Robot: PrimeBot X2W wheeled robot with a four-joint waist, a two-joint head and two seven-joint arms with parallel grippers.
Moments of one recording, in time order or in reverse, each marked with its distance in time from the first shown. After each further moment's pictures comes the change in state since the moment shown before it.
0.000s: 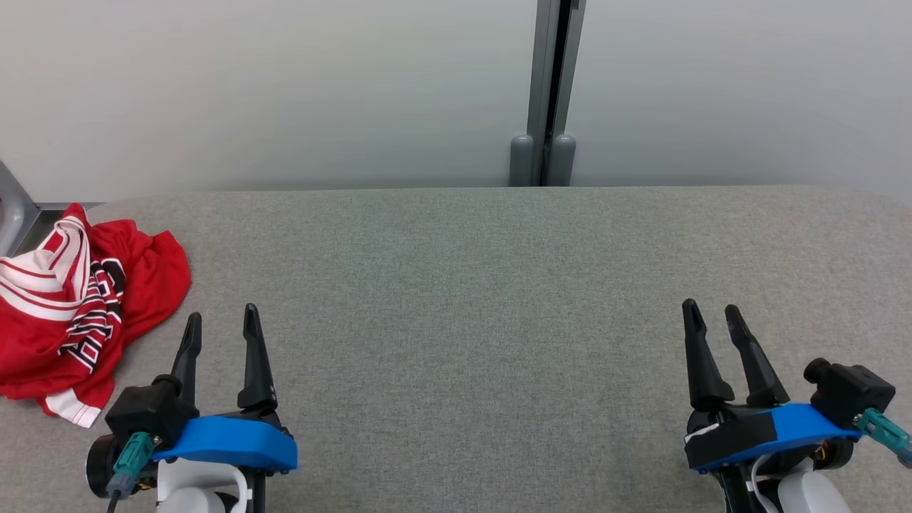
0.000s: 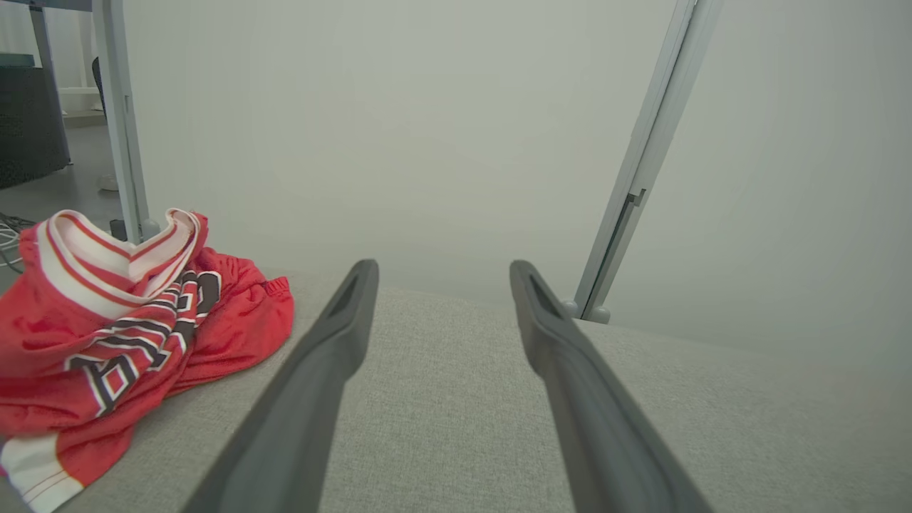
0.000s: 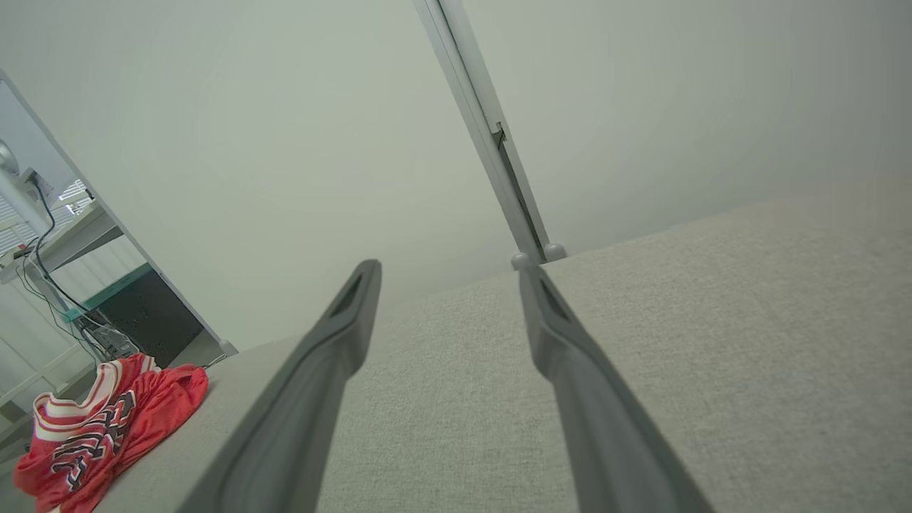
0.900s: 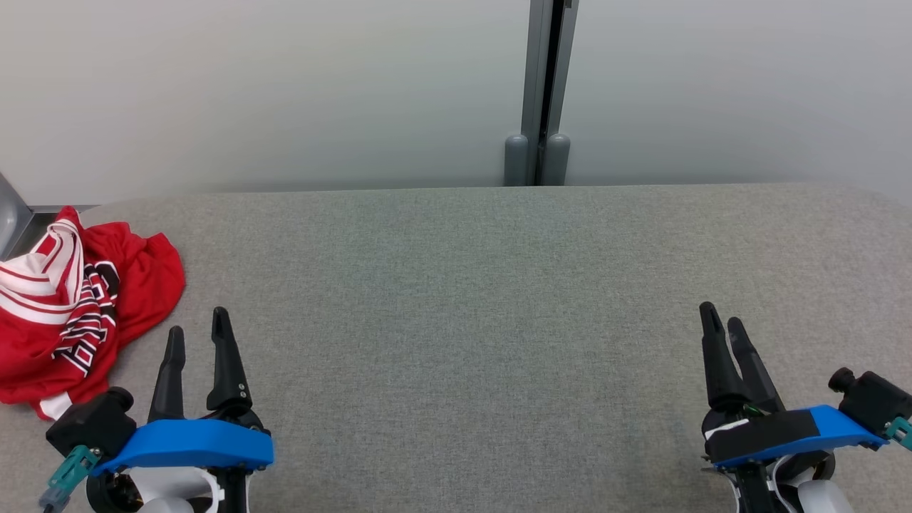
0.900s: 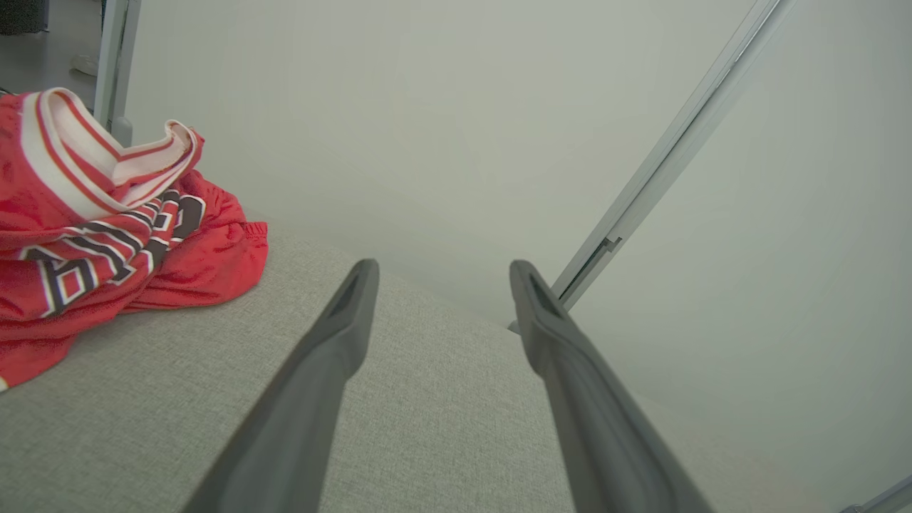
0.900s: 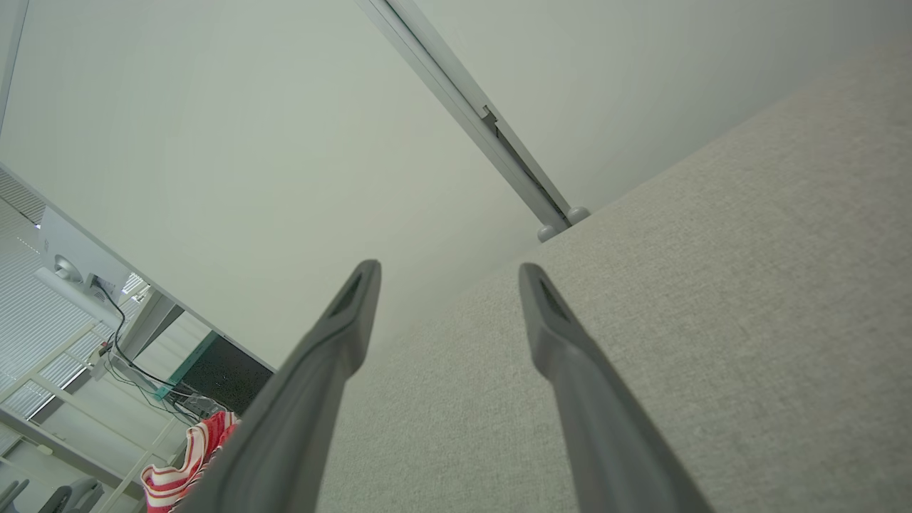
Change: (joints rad) left arm 0.028 -0.034 0.073 -0.061 -0.279 -0.030 0.065; right arm 0.027 0.002 -0.013 -0.026 0.307 0.000 0.065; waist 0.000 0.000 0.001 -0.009
